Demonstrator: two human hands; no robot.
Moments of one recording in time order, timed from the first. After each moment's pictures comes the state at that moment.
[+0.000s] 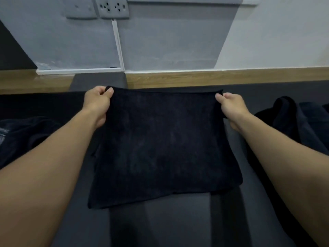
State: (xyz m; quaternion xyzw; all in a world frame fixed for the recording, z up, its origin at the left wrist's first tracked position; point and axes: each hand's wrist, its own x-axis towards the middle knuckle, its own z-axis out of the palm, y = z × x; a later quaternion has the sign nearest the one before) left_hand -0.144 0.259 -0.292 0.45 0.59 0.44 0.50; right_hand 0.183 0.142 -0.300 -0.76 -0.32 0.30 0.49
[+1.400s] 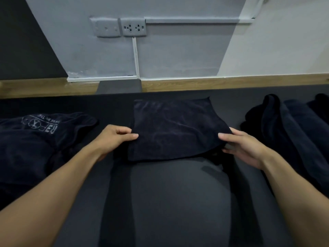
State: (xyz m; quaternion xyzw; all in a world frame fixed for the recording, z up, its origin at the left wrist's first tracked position) left_hand -0.233 0.127 -0.283 0.64 0.53 0.20 0.52; right_hand 0.123 -0.012 -0.276 -0.62 -0.34 0.58 0.41
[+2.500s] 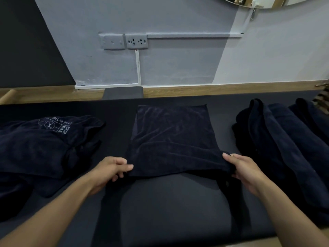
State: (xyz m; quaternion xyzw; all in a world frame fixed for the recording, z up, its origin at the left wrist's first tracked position) left_hand -0.280 0.044 -0.293 0.58 0.53 0.12 0.60; right_hand 0.099 -0.092 -0.295 -0.72 -0.25 0.48 0.44
